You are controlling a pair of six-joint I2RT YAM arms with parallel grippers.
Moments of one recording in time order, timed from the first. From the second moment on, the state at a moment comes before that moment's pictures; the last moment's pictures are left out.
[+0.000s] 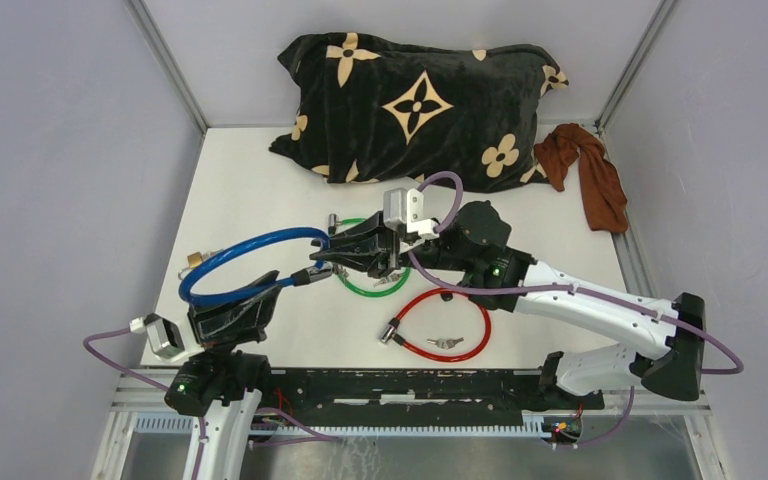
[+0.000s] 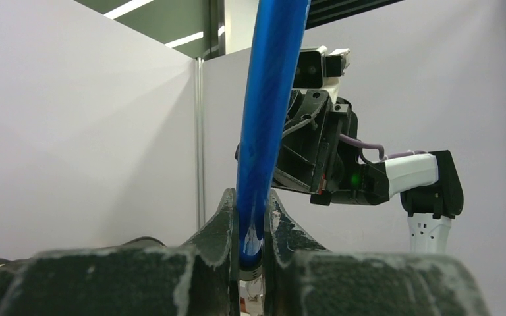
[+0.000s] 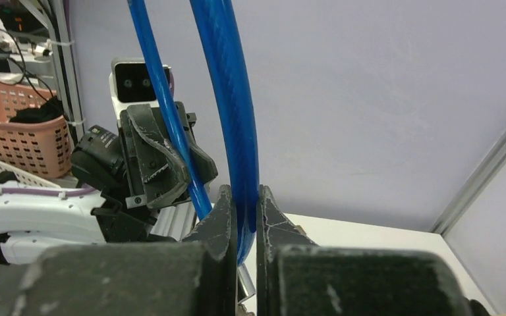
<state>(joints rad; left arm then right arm) -0.09 0.02 0.21 1.02 0.52 -0.85 1.14 1.29 1.22 0.41 -0.45 -0.08</state>
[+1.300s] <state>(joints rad) -0.09 0.02 0.21 1.03 0.48 -0.88 1.07 1.46 1.26 0.28 -0.78 -0.12</state>
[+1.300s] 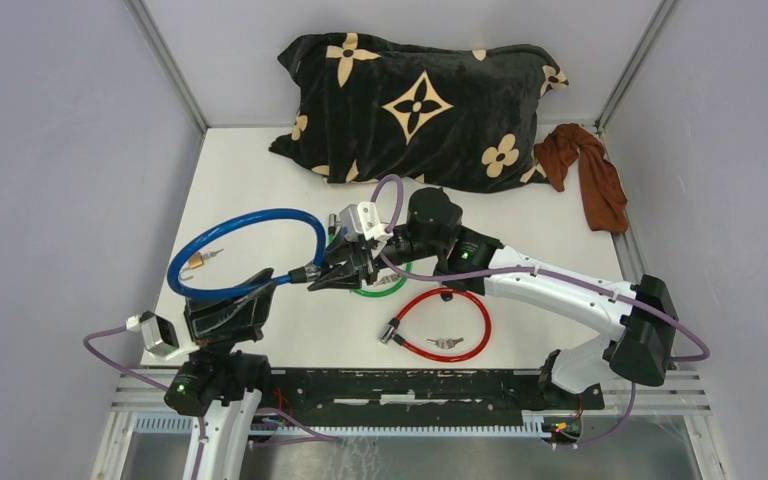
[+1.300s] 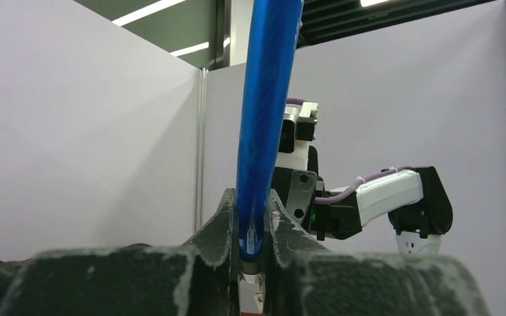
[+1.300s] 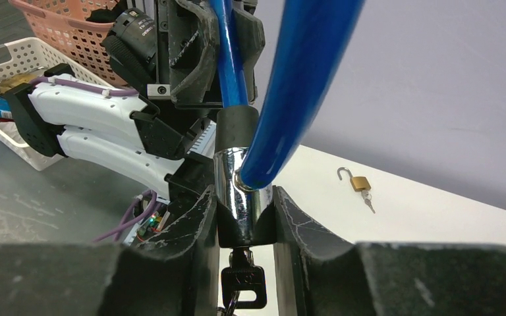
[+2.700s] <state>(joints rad) -0.09 0.02 0.20 0.93 0.49 -0.99 1.13 1.30 1.35 0.18 -0.61 -0.28</state>
